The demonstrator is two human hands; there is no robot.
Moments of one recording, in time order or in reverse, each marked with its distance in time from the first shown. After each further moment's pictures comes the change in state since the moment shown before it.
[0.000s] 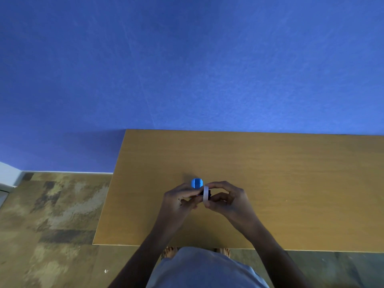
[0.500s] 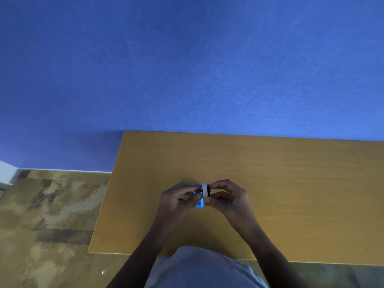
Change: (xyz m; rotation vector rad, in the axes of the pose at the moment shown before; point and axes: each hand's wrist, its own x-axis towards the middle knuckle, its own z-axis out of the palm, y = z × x) left_hand 0.039 -0.008 -0.009 -0.069 0.084 -0.058; right_hand 0.044 0.012 0.000 0.032 0.079 0.039
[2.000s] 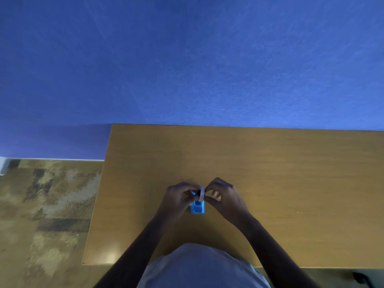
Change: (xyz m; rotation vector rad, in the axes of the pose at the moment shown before) left_hand 0.098 -0.083 -0.002 0.293 -0.187 -0.117; right_hand 0.111 0.094 -0.017 -0.769 -0.232 -0.140
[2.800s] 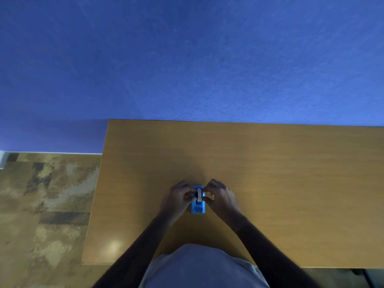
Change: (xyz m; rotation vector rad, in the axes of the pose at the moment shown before) left_hand 0.024 -0.049 0.016 0.367 -0.050 0.034; right_hand 0.019 0.026 0.041 -0.227 -0.058 0.111
